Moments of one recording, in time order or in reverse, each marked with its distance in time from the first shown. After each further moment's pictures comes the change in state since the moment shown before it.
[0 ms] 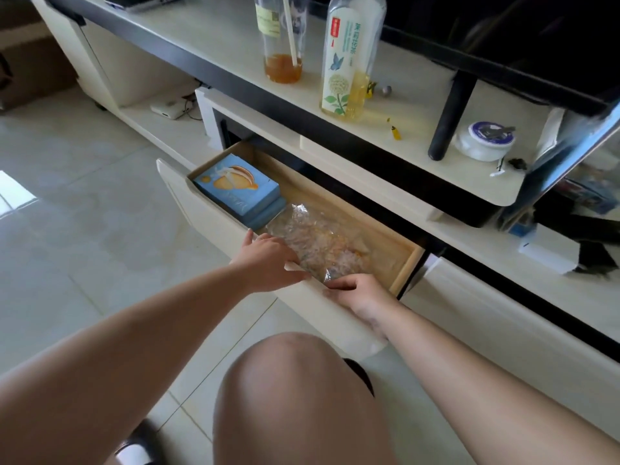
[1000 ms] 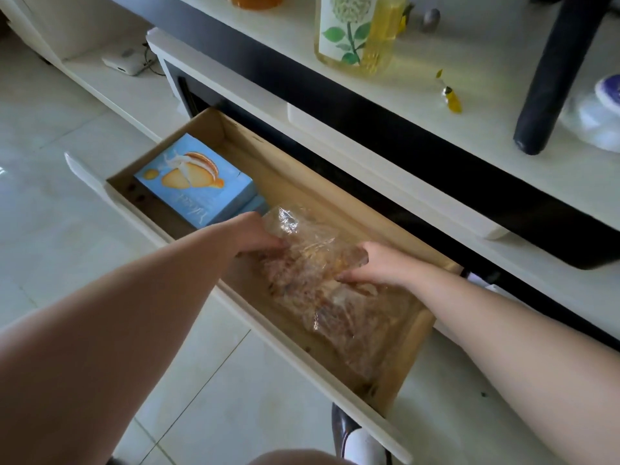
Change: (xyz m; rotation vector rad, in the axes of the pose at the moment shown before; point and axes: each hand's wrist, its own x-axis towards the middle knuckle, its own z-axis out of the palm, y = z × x) left_hand 0.144 -0.067 0.034 -0.508 -0.310 -0.431; right_hand 0.141 -0.019 -0.052 -0.677 -0.141 -0.020
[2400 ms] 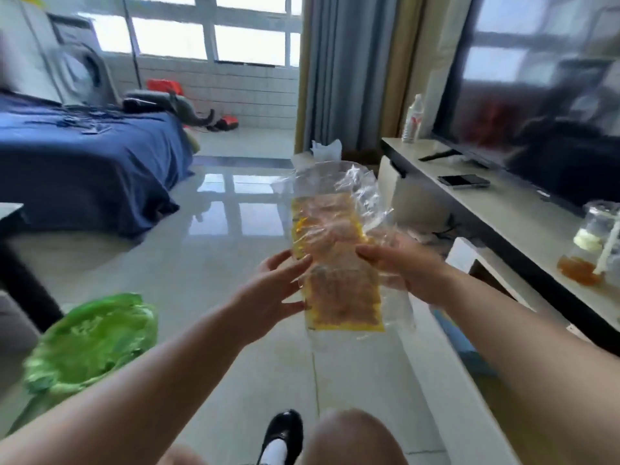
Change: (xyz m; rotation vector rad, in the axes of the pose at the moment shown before) left_hand -0.485 -0.201 -0.046 -1.633 0.762 0.360; right_hand -0.251 -0.376 0.065 0.320 -0.427 -0.902
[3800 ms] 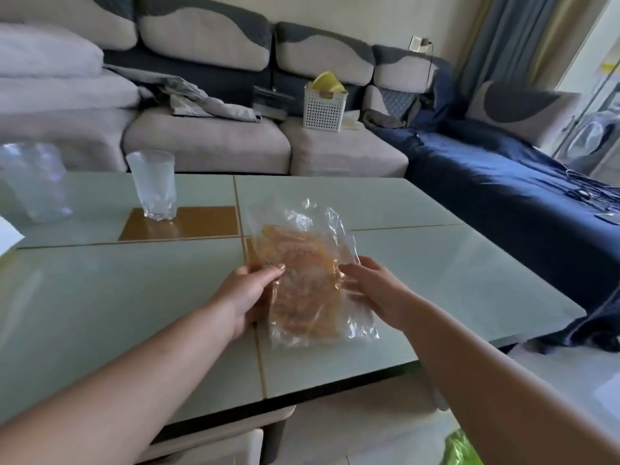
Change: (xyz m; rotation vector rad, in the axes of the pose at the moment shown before) left_hand -0.427 0.110 -0.478 -0.302 1.588 0.399; right_hand 0.098 -0.151 0.798 -0.222 -1.157 -0.121
